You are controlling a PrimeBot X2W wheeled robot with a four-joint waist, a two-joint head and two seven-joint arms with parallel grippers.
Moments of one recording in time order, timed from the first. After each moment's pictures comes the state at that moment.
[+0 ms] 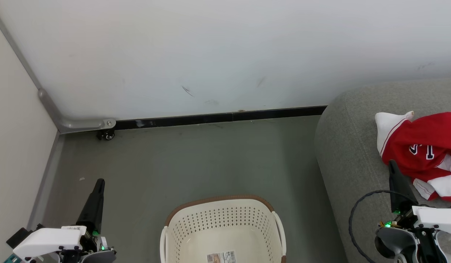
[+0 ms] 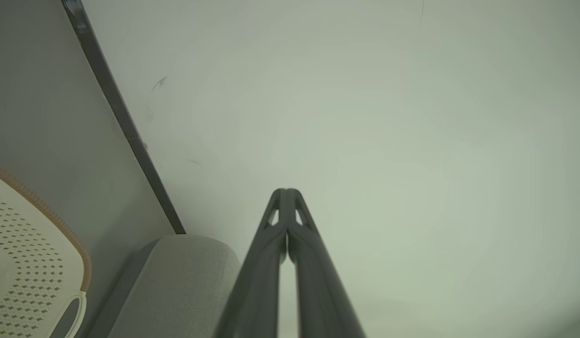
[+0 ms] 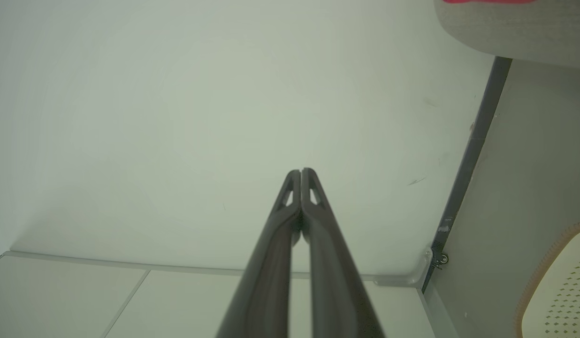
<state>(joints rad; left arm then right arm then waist) -0.09 0.03 0.11 0.25 -1.59 -0.08 0.13 -0.11 -0.04 -0.16 0.31 1.59 0.13 0.12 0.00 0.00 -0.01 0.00</state>
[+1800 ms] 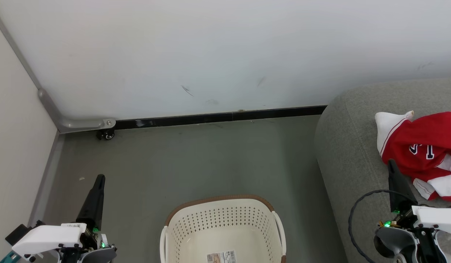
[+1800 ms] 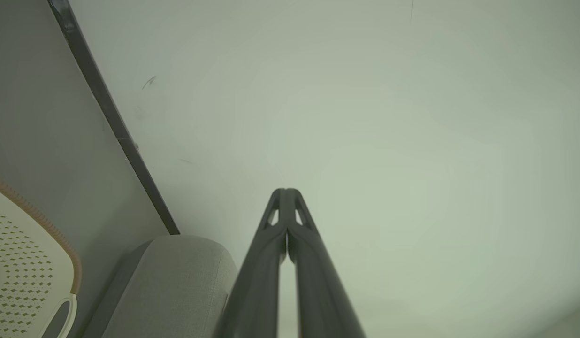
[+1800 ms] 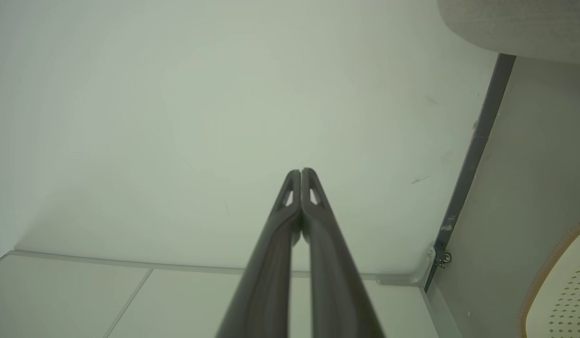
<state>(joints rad) -0.09 0.03 0.10 0.20 -1.60 -0.06 0.12 -0.10 -0.04 -0.15 0.30 1.59 0.13 0.12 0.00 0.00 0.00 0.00</state>
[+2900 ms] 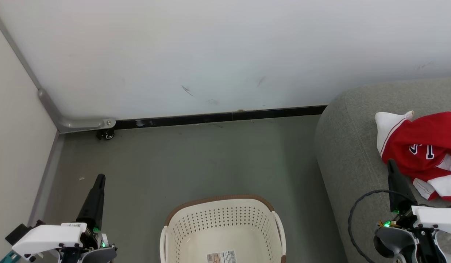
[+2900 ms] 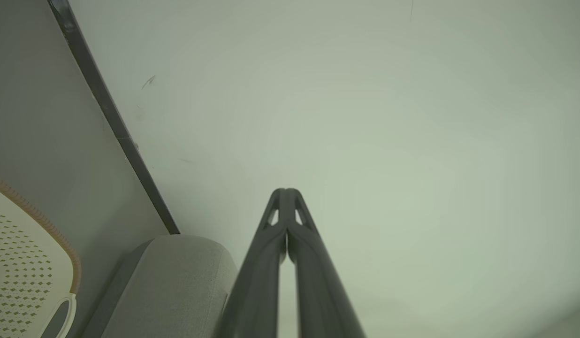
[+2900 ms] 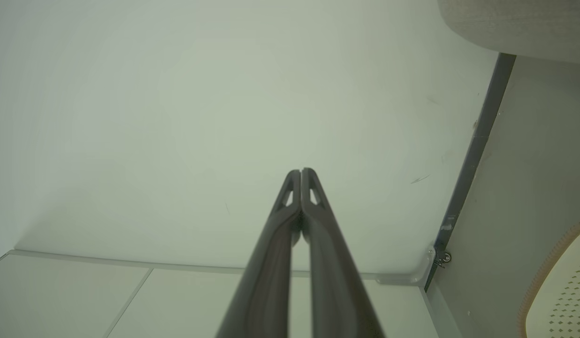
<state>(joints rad) -0.09 0.03 0.09 0.19 -1.60 -0.05 0.12 -0.10 -0.04 -0.15 0.30 1.59 0.13 0.12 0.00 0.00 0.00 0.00</state>
